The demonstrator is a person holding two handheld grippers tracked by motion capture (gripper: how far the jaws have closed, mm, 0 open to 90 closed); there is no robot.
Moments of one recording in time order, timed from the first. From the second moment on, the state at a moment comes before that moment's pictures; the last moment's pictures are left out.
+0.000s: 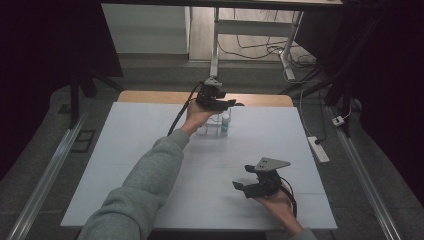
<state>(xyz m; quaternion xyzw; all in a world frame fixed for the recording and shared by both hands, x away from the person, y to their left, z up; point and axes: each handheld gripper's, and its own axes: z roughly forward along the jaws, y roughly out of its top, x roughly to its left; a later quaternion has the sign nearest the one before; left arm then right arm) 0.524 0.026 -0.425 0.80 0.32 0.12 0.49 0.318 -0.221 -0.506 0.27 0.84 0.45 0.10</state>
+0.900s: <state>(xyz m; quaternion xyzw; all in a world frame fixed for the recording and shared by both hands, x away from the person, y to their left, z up) 0.461 0.078 -0.422 0.83 0.28 0.12 0.47 0.317 -0.241 -0.501 0.29 0.83 0.46 0.12</state>
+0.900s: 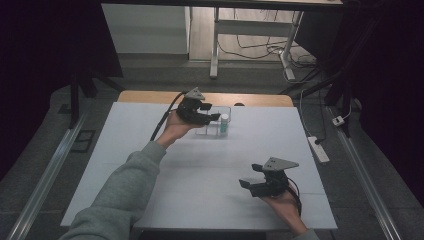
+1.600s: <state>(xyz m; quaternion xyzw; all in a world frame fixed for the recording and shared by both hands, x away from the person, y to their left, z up) 0.369 0.153 -0.443 0.84 0.30 0.13 0.43 0.319 -0.264 -0.499 0.31 0.83 0.45 0.14</state>
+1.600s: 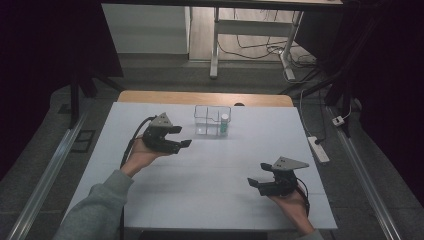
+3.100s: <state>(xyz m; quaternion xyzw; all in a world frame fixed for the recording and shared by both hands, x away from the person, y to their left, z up) 0.274 0.229 -0.517 0.83 0.35 0.14 0.40 0.321 -0.296 -0.500 0.33 0.82 0.44 0.18</state>
